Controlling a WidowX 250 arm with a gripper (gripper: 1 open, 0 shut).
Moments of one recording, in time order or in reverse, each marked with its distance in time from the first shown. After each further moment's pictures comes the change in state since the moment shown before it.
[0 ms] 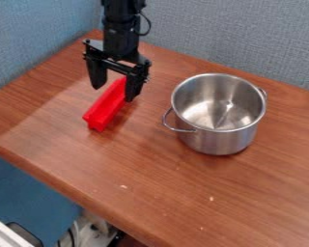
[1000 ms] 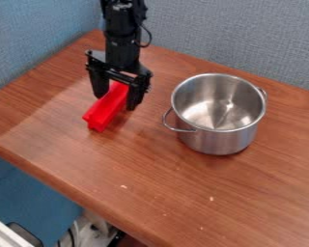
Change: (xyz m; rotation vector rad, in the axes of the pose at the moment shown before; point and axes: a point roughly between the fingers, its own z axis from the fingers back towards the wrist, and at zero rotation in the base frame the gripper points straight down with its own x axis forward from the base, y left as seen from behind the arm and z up) arm 0.000 0.000 -0.019 -0.014 0.008 0.004
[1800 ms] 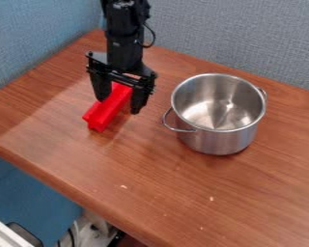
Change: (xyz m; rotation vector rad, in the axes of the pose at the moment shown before) arm -0.014 -0.018 0.014 -0.014 -0.032 0.033
